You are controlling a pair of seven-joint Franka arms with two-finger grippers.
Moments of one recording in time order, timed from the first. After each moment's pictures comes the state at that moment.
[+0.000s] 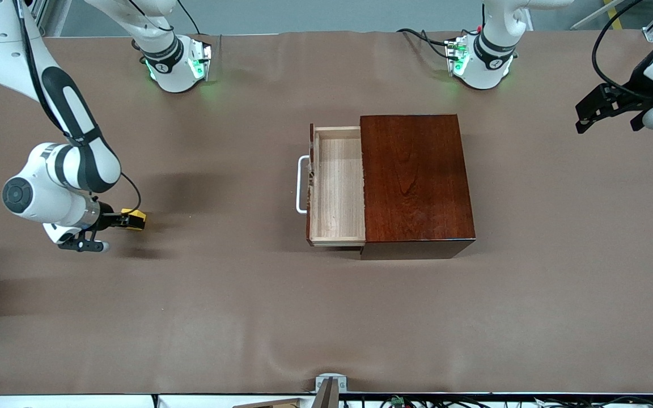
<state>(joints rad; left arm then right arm) -0.05 -0.11 -0.06 -1.64 0.04 1.56 -0.12 -0.20 0.45 0.08 -2.07 0.04 2.39 -0.07</state>
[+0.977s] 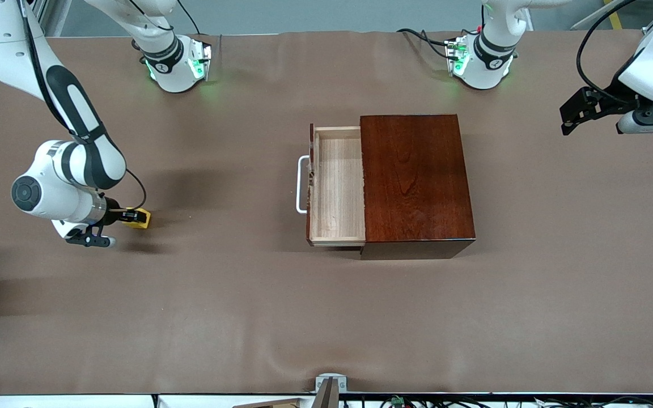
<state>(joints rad) -0.02 -0.11 -0.12 -1.64 0.04 1.56 -0.12 -0.20 0.43 0.09 -2.09 0.04 2.34 -0.03</state>
